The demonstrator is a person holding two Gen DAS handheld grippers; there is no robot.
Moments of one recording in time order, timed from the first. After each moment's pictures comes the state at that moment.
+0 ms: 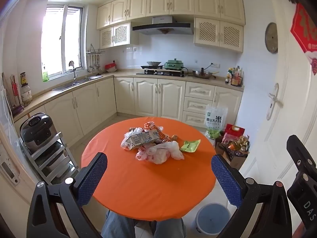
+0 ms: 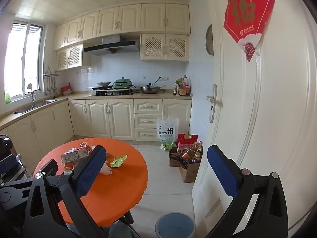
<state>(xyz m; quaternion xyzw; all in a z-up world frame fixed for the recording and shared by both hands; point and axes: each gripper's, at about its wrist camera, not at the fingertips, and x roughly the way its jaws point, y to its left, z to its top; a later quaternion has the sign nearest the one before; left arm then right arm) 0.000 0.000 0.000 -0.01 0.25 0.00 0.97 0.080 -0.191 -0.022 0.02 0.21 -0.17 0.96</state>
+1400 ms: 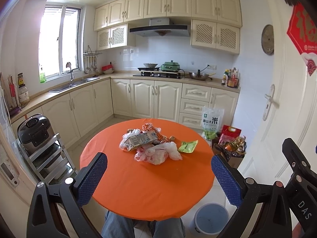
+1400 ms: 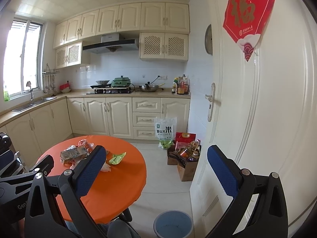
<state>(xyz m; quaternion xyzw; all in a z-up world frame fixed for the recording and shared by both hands) -0.005 0.006 0.005 -0.02 0.24 -0.01 0.97 0.072 -0.185 -0.022 0.01 0.20 -0.17 0.96</state>
